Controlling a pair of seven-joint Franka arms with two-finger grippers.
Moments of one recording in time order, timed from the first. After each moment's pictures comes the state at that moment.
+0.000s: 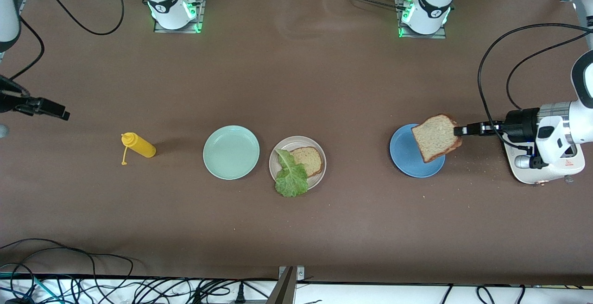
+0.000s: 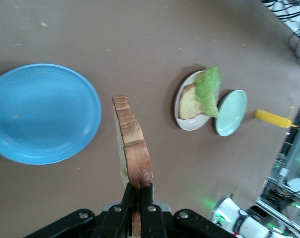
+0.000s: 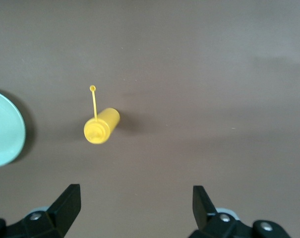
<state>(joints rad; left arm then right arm) -0.03 0.38 0.18 -1.55 -0.77 1.56 0.12 0.01 0.11 -0.15 -1.67 -0.05 1.75 -0.05</state>
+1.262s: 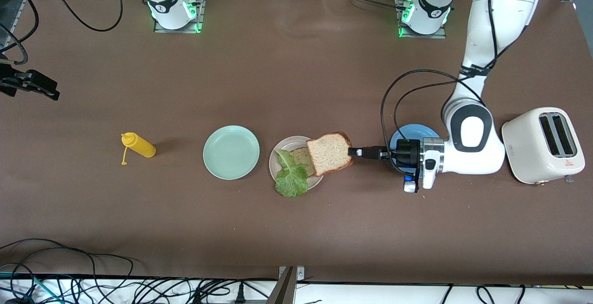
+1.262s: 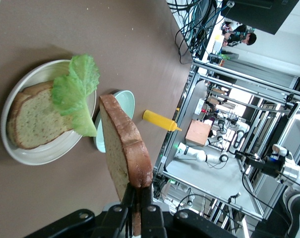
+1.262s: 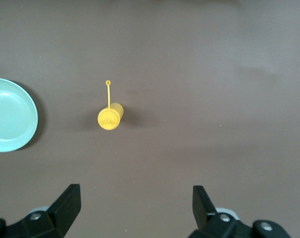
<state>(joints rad) -0.29 0.66 0.12 -1.56 -1.48 1.80 0.26 0.02 0.06 -0.10 -1.58 -0.09 1.62 -0.02</state>
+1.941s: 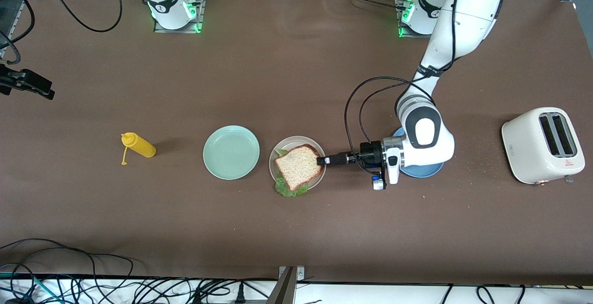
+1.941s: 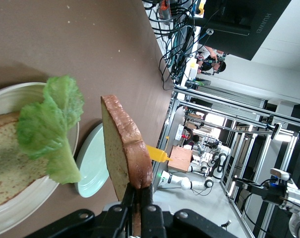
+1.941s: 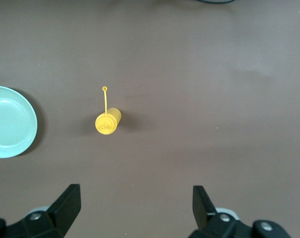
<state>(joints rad) -0.34 0.75 0.03 -1.60 -1.72 2.01 0.49 0.01 0.07 -0.10 -1.55 -0.08 1.63 -0.01</state>
